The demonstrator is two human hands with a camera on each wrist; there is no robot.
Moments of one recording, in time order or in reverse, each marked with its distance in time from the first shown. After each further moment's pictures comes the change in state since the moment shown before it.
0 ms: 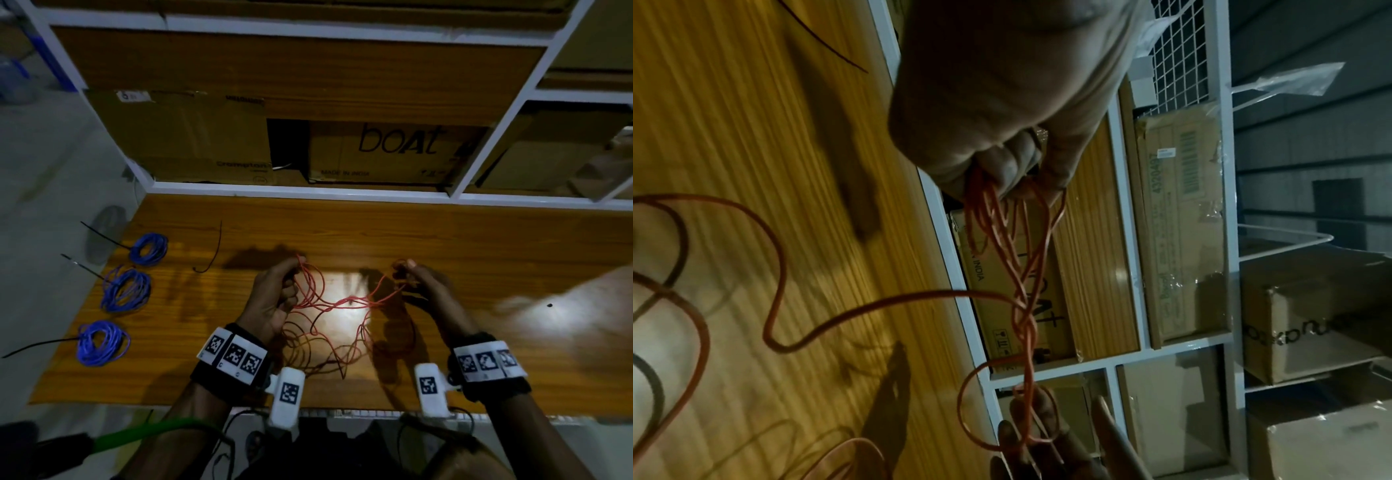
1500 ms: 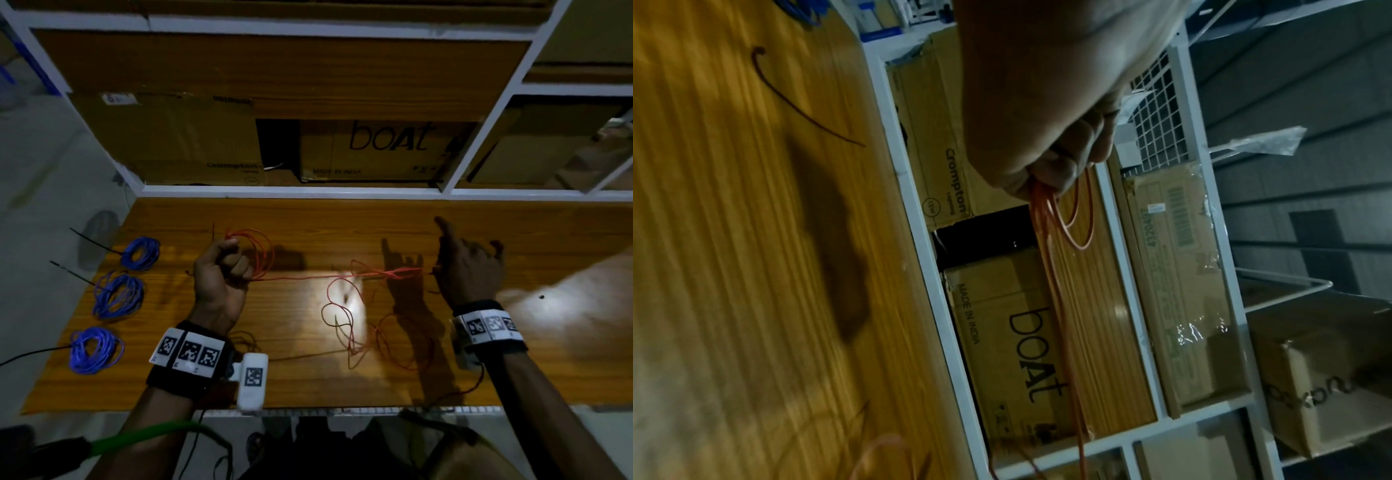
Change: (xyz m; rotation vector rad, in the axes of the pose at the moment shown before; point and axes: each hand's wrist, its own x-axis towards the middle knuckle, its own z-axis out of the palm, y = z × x) left_hand -0.001 0.043 -0.034 -0.339 -0.128 0.310; right_hand 0.025 -0.018 -0.041 -1.262 0.586 -0.456
